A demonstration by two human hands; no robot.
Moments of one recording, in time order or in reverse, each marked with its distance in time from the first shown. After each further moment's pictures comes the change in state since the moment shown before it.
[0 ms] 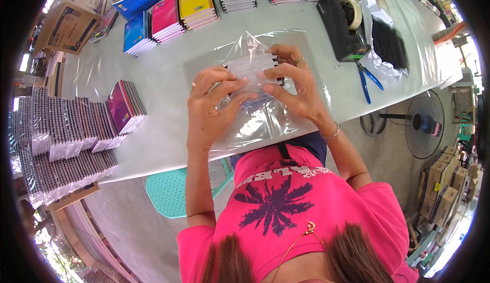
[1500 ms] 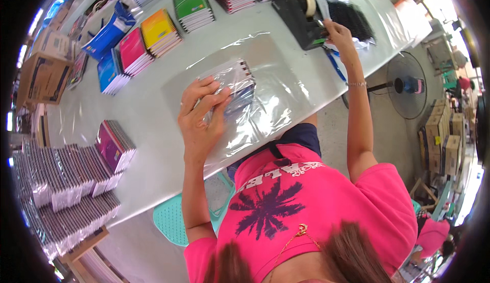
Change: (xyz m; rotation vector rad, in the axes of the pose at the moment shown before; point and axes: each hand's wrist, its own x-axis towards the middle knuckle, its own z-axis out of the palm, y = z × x) left_hand -0.007 -0.008 0.018 -0.200 0.025 0.074; right_hand -0.018 0.067 -0.188 -0.470 0.618 0.564
